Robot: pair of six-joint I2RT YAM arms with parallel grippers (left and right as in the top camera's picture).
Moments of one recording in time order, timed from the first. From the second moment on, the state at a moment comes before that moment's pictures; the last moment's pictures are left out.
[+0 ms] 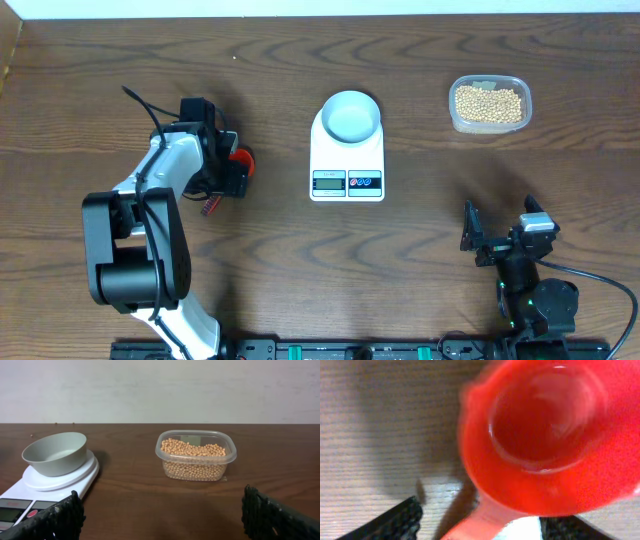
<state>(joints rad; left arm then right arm) 0.05 1.87 1.14 -0.78 0.03 0.15 0.06 0.01 0.01 -0.07 -0.05 0.04</state>
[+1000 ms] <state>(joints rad) 0.05 1.87 1.14 -0.75 0.03 0.09 0.06 0.01 0.01 -0.07 -0.05 0.04</state>
